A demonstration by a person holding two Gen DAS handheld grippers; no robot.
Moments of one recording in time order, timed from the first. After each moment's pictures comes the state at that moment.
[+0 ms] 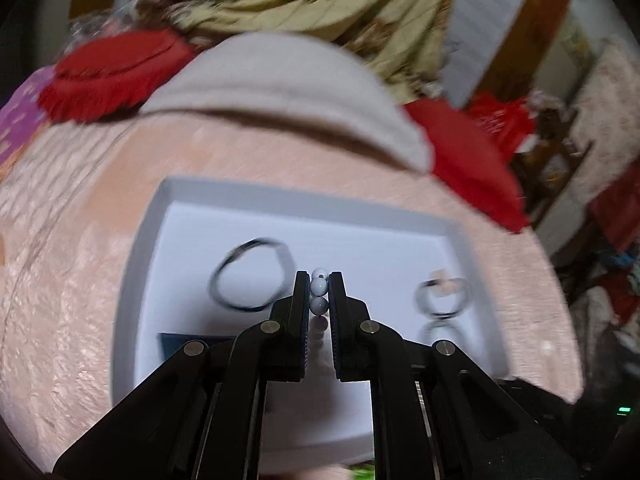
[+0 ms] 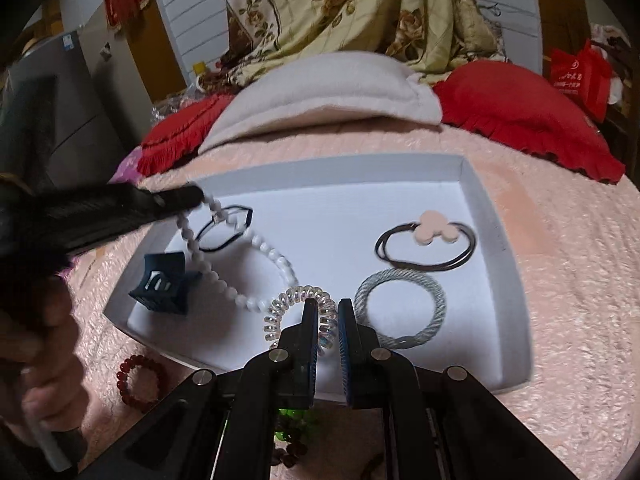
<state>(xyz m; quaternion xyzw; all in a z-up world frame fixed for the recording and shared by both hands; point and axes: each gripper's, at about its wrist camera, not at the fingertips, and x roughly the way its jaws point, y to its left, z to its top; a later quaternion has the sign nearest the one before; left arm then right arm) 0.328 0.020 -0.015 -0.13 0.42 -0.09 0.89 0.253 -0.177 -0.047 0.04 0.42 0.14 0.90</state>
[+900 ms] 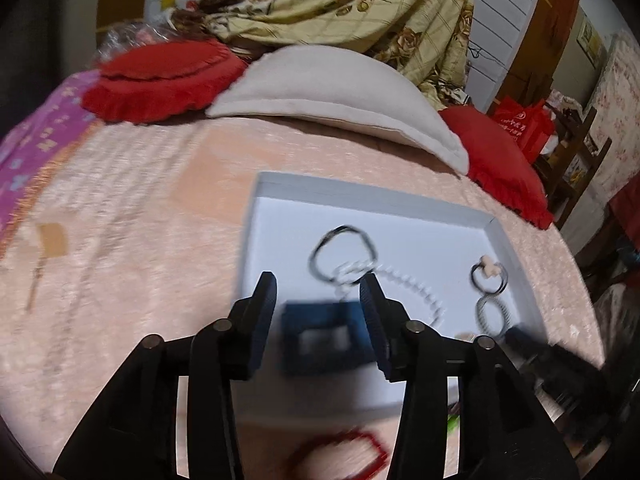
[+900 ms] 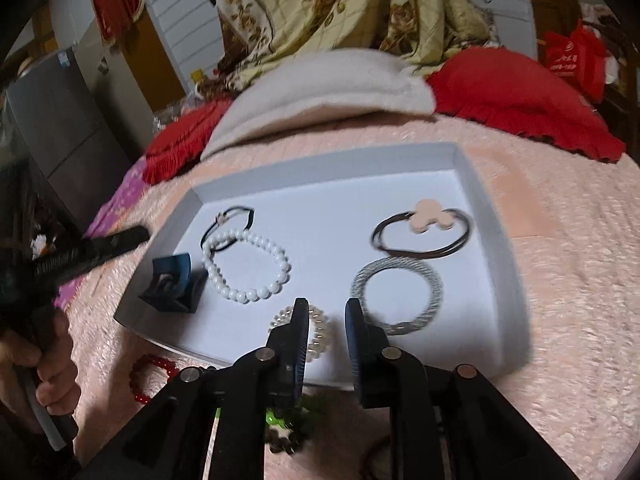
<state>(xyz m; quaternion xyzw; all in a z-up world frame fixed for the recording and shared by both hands) 0.283 0.078 -0.008 -0.10 0.40 -0.06 0.91 0.240 -0.198 -0.041 0.08 0.41 0.15 0.90</state>
